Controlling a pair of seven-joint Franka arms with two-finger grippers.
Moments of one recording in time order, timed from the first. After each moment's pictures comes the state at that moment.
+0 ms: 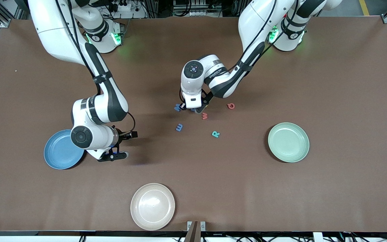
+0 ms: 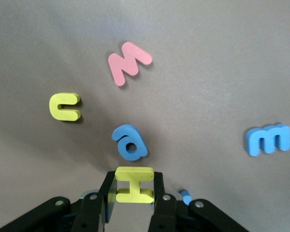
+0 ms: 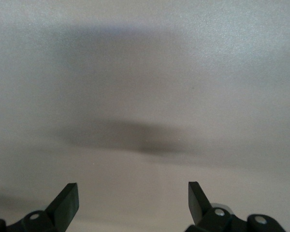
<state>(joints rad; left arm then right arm) -0.63 0.73 -0.33 -1.67 0.17 2.42 -1.93 0.36 0.65 -0.10 -1.60 0.20 1.99 0.04</state>
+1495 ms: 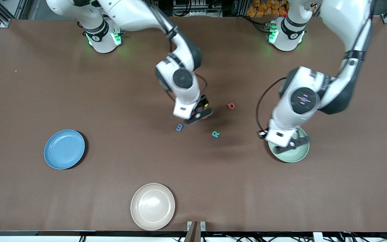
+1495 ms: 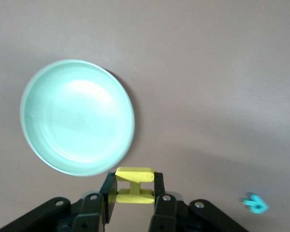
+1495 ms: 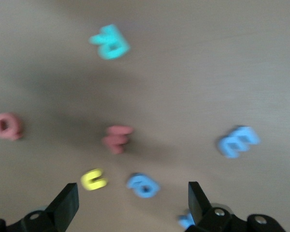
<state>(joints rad) -0.06 0.44 -0.30 -1.67 0.20 2.03 -0.73 0.92 0.68 -0.09 -1.54 0.20 2.23 0.22</state>
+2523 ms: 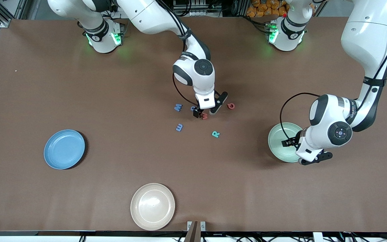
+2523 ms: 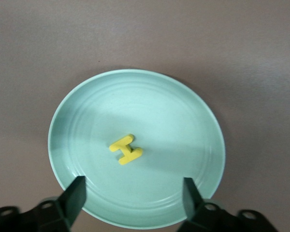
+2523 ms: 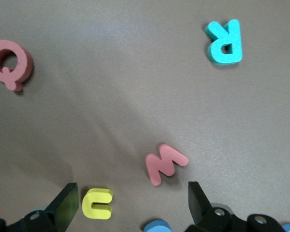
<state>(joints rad) 0.12 0.59 -0.32 -1.68 0.20 2.08 -0.51 1.00 0.80 -0.09 -1.54 0.03 2.41 -0.04</state>
